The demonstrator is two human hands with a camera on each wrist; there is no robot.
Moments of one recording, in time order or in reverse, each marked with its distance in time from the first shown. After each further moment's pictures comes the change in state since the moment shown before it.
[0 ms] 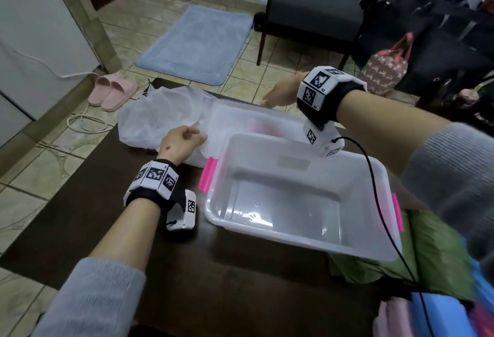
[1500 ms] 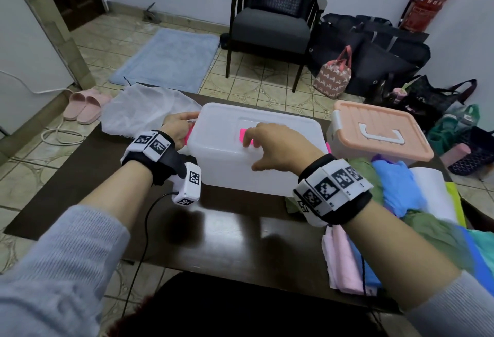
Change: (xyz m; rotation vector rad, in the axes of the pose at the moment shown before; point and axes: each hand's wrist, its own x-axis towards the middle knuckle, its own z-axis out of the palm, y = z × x) left_hand -0.094 0.060 -0.001 -0.635 -0.197 -0.089; right_hand -0.220 -0.025 0.109 0.177 0.394 -0.192
